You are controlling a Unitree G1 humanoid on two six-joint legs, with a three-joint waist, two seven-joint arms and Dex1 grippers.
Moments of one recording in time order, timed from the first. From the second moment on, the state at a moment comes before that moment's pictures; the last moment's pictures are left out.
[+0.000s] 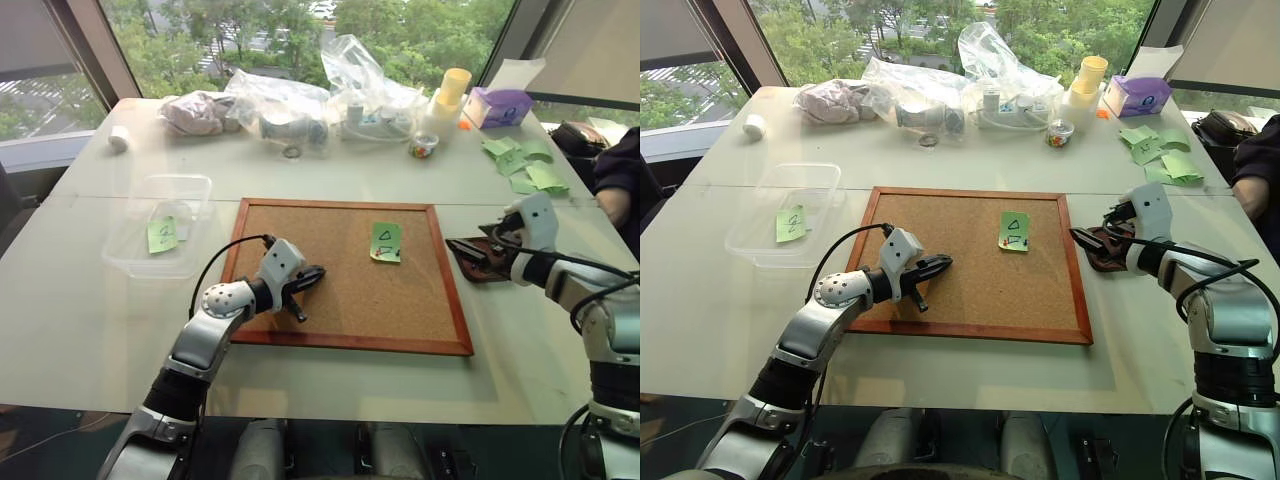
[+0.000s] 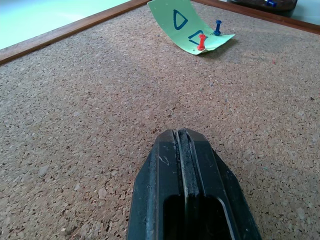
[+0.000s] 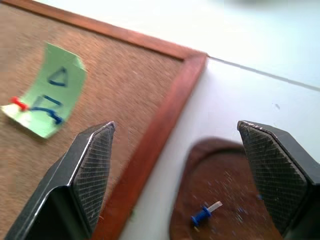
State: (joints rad) left arm -0.33 0.31 -0.22 -0.01 -0.14 0.32 -0.69; right arm -0.34 -0.69 -0.24 -0.18 0.39 0.83 0.64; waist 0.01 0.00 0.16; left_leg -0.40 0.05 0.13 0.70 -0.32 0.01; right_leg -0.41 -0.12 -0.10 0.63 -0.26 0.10
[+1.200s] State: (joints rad) left arm -0.31 0.30 -0.23 -0.04 -0.14 0.34 -0.68; right arm -0.39 -0.54 -0.02 -0.08 0.32 0.75 0.60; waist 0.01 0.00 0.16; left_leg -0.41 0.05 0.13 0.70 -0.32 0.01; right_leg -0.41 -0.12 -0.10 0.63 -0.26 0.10
